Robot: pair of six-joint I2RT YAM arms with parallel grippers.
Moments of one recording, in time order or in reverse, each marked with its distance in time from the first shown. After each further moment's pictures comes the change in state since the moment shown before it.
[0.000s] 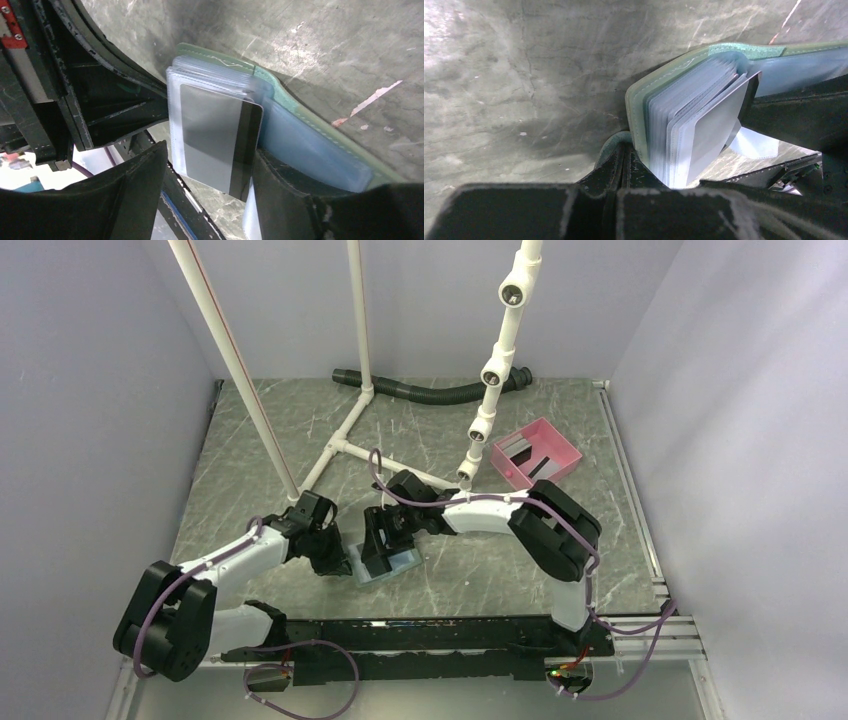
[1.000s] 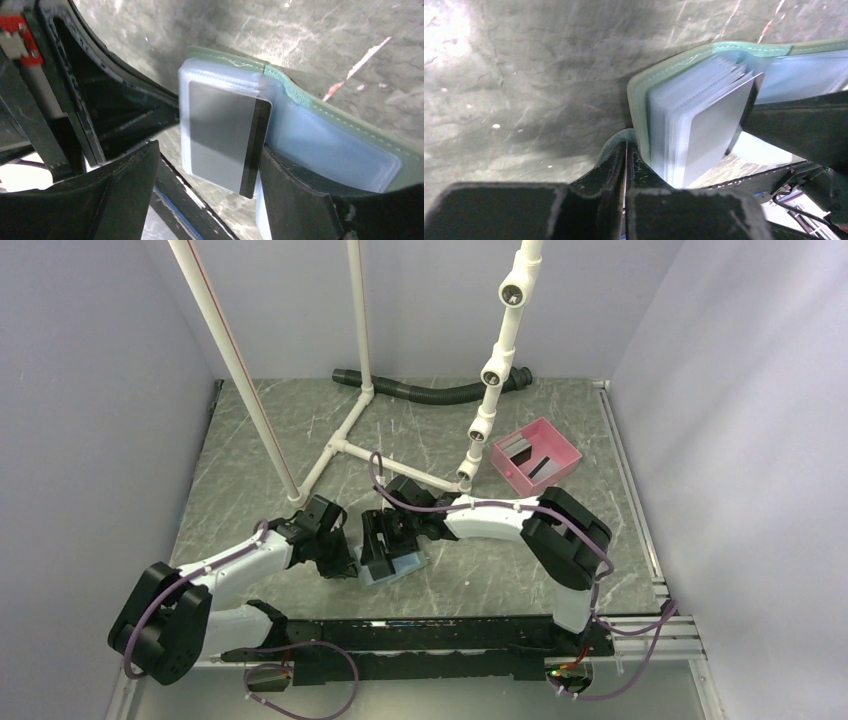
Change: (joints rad) left arm -0.090 -0.023 -0.011 0.035 -0.053 -0.072; right arm 0.045 -0.059 -0.001 -0.078 0.134 0.070
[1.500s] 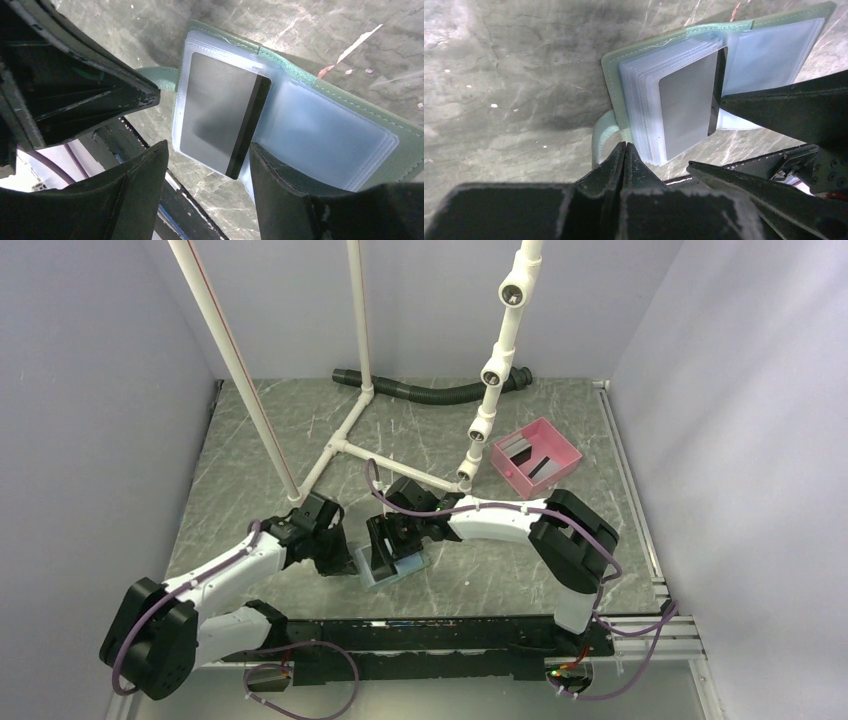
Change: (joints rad) left arm -0.006 -0.088 0.044 -0.111 -0.013 0.027; right arm 0.013 -0.055 -0.010 -0.105 0.031 -0.209
